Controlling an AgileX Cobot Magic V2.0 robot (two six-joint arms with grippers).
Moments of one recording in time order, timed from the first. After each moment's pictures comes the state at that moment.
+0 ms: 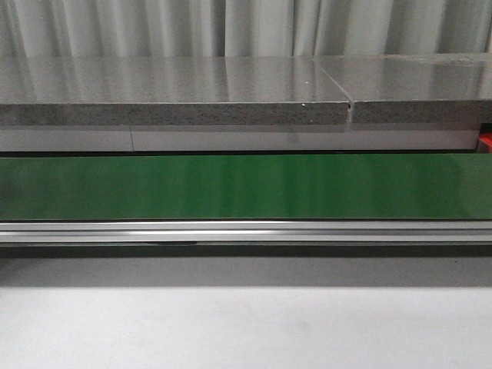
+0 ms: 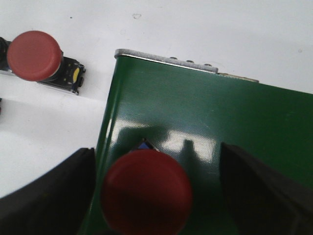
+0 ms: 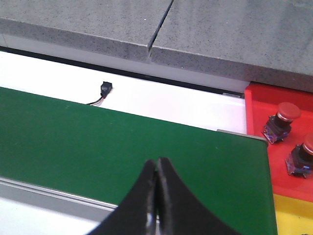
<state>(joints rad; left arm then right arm) 0.06 1.57 -1.12 0.00 0.65 -0.09 -0.12 0.57 -0.55 0.46 0.47 -0.53</state>
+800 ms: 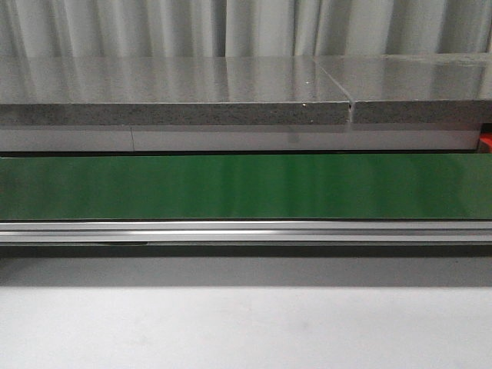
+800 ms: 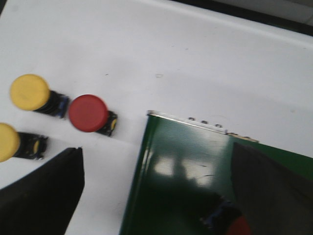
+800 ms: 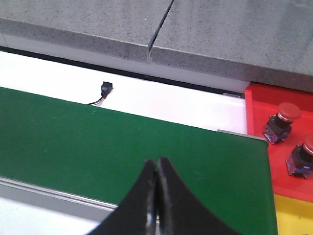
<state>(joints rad) 0.17 1.57 -1.31 -0.01 0.77 -0.09 -0.12 0.57 -0.55 0.46 0.47 -0.53</state>
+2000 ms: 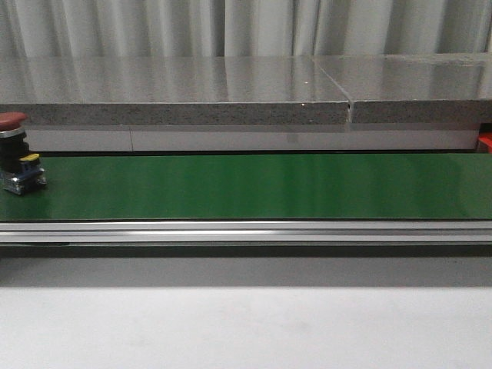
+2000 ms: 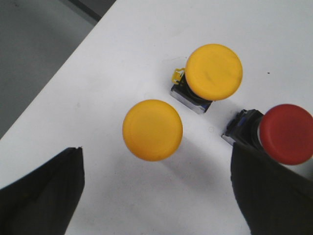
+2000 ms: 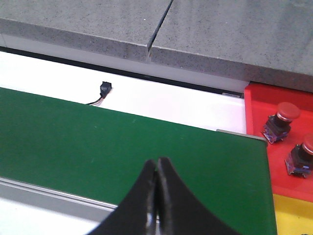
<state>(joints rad) 0.47 1.76 -1.23 -0.02 0.58 -0.11 -0.12 0.57 -0.55 0.46 0.47 -0.53</state>
